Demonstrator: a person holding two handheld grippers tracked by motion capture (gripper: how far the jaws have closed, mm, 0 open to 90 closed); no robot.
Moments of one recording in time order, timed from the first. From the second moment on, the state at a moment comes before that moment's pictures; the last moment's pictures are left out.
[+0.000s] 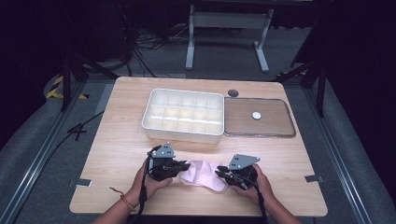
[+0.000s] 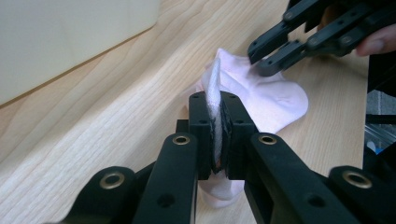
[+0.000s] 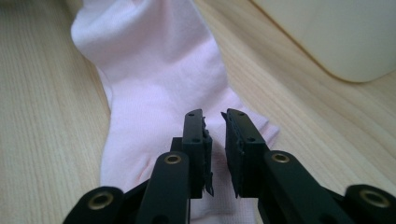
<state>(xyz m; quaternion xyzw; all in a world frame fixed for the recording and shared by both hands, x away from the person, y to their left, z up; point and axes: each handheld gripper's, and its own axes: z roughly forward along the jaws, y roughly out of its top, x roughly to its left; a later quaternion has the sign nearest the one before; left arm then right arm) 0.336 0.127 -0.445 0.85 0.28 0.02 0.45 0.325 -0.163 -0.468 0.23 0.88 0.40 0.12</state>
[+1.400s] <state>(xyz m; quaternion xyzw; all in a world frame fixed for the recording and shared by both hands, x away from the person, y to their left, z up) 0.343 0.057 -0.441 0.90 0.22 0.02 0.38 0.339 -0.173 -0.468 0.26 0.88 0.39 0.11</state>
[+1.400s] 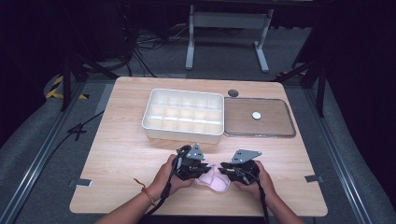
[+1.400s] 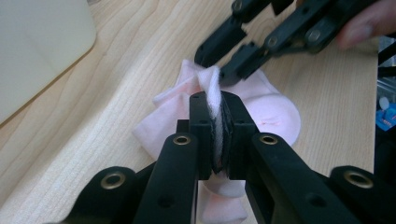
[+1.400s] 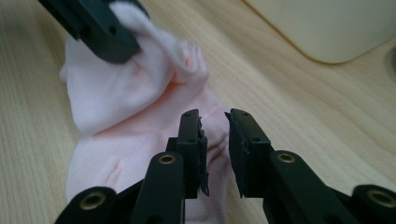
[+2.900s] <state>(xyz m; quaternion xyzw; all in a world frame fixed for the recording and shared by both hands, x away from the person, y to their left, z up) 0.315 0.068 -0.437 0.91 0.17 0.04 0.37 0.343 -0.190 -0.458 0.28 0.87 0.39 0.10</state>
